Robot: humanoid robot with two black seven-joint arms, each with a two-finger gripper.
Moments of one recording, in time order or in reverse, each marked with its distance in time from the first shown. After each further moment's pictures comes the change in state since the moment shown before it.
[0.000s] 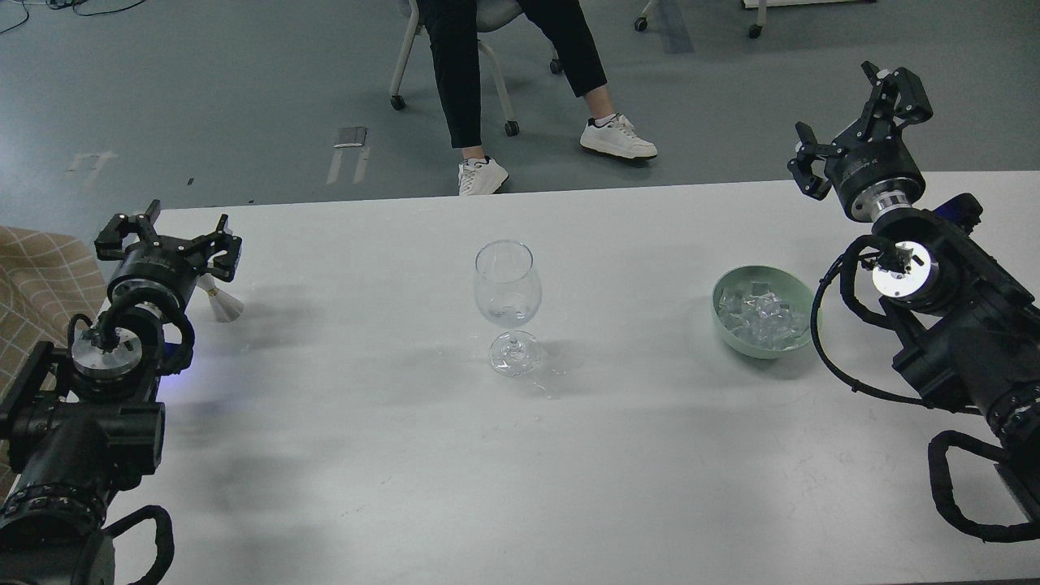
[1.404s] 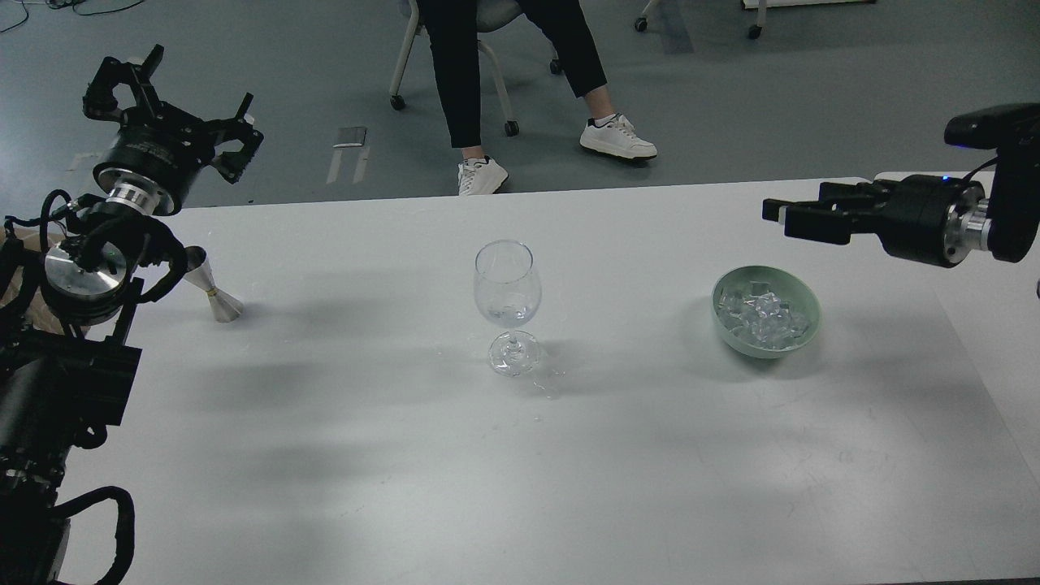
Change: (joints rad) left arm -0.051 0.095 0.219 -0.311 0.000 -0.008 0.004; right arm 0.069 -0.711 -0.792 0.782 -1.256 0.011 0.021
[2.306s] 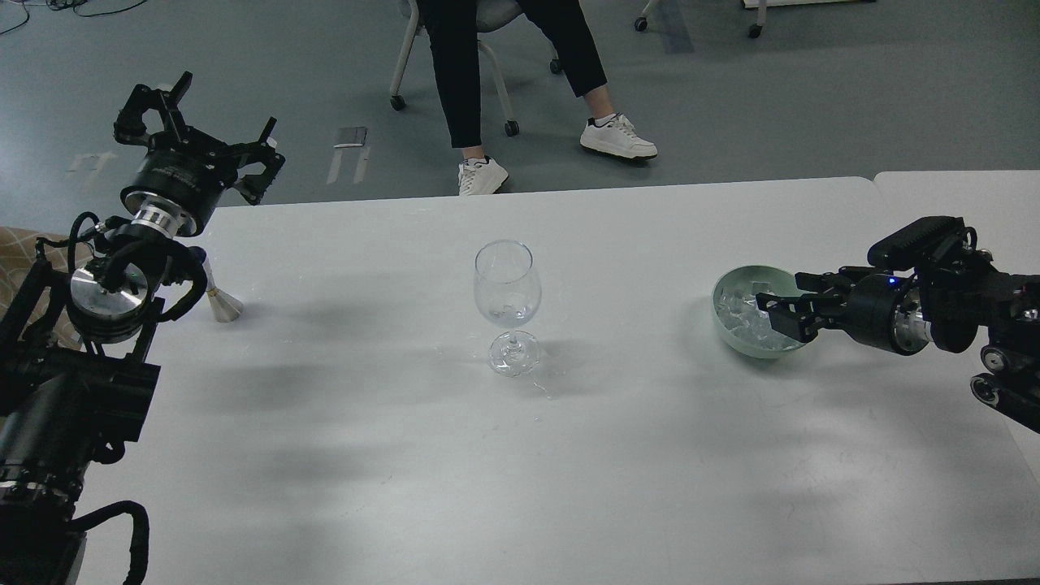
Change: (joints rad) left arm 0.037 -0.030 0.000 0.014 -0.005 -0.040 0.006; right arm -0.127 0.135 -0.062 -0.107 -0.201 -0.148 -0.134
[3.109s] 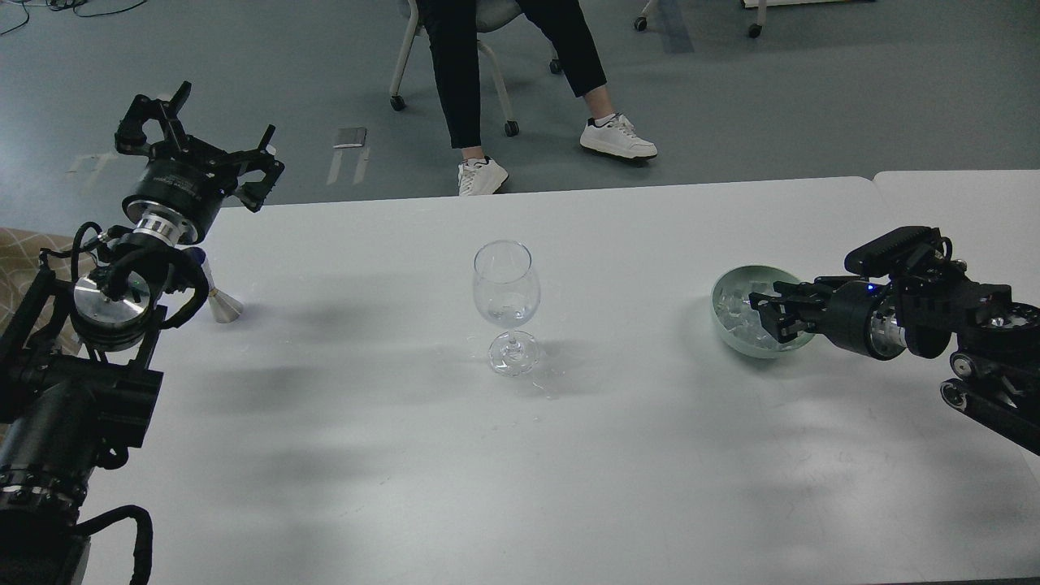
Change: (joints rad) left arm 0.010 -0.010 -0.007 0.019 -0.001 -0.005 -0.009; right arm -0.004 0.068 0.003 -0.049 0.002 -0.003 -0.011
